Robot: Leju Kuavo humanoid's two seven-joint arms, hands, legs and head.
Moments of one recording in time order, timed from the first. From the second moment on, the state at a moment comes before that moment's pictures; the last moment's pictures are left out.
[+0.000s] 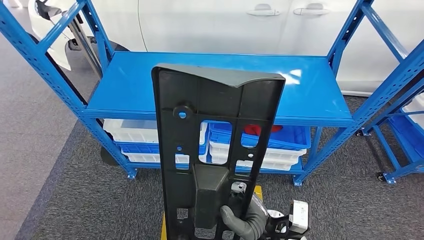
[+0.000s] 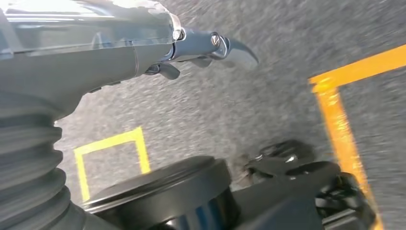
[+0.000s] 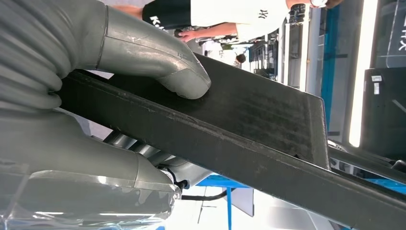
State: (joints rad) left arm -0.15 -0.06 -1.52 -0.15 1.07 0.40 0.02; right arm 0.07 -0.11 0.43 -1.79 -0.18 0.52 -0.52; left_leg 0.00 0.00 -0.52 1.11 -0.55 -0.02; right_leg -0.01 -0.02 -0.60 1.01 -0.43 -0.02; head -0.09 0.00
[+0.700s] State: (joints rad) left arm -0.15 -0.06 -1.52 -0.15 1.09 0.40 0.02; right arm 0.07 -0.11 0.43 -1.79 -0.20 0.52 -0.51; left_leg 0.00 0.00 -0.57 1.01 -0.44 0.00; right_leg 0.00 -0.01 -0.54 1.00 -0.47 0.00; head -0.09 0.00
